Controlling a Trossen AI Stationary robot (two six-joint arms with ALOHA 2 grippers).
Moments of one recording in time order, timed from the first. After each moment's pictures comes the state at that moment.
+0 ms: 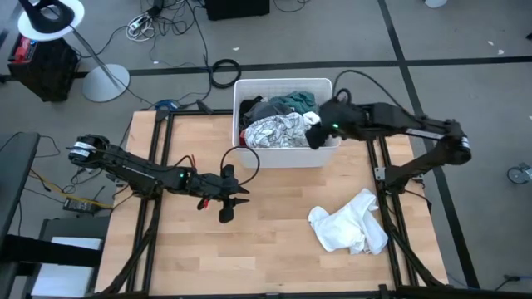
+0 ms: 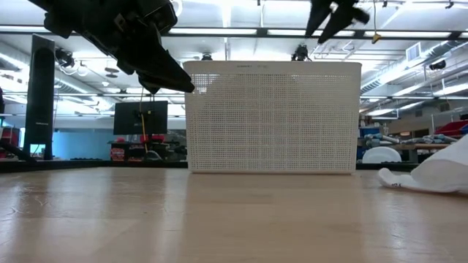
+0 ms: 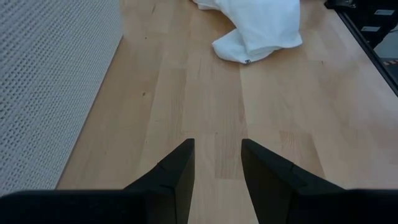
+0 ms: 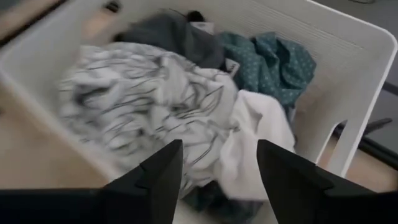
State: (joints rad) left arm -0.21 1.30 0.63 0.12 -0.17 -0.19; right arm -0.14 1.32 1.49 -1.08 0.52 0.65
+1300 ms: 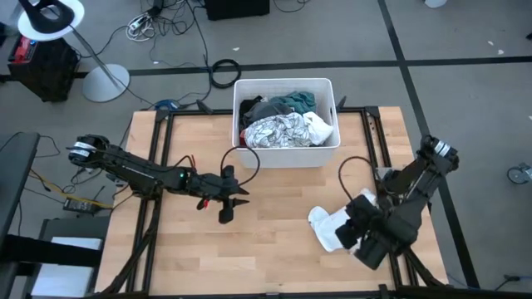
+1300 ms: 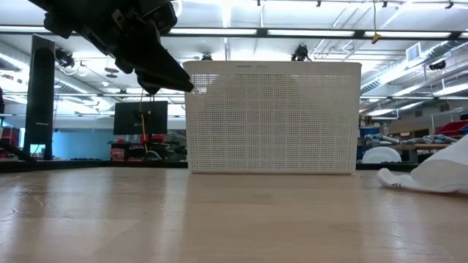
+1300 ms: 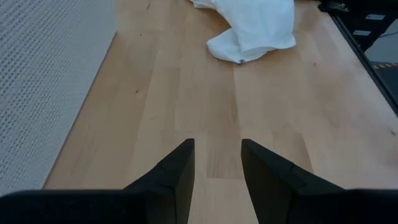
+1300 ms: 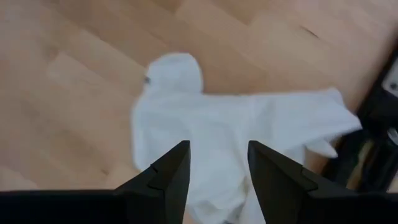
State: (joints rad) left arm -0.21 1.30 0.63 0.12 -0.15 -0.22; right arm 0.89 1.57 1.46 -1.57 0.36 1.91
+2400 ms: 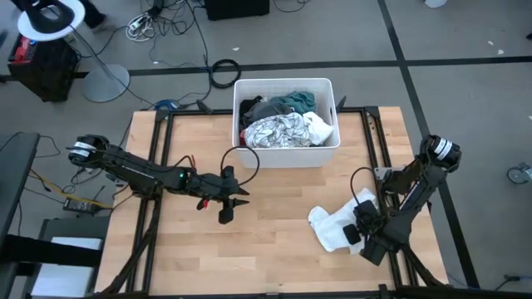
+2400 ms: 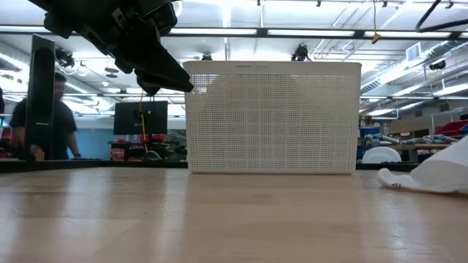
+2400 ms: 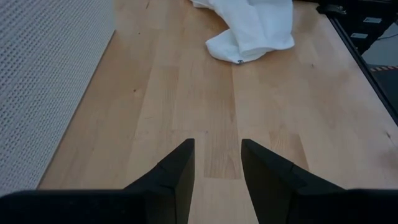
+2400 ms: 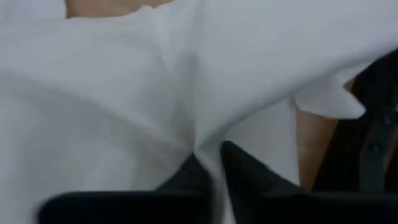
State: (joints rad) left arm -0.21 1.30 0.63 0.12 -0.15 -0.24; right arm 1.00 1.52 0.87 -1.13 0.19 2.19
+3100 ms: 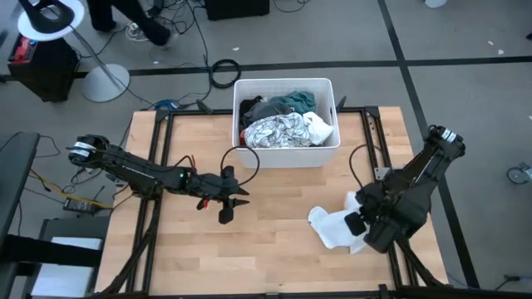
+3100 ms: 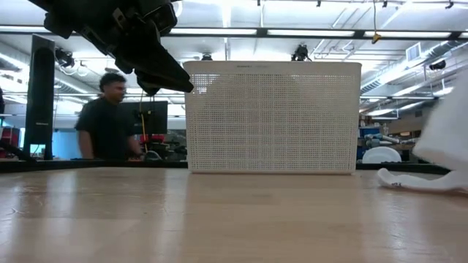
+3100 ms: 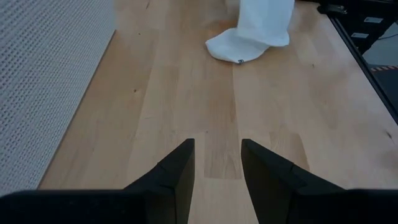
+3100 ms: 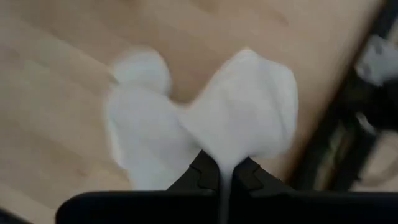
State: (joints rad) left arm -0.21 1.30 0.63 0.12 -0.15 -0.24; right arm 0.88 1.39 1.29 -1.56 0.29 1.97
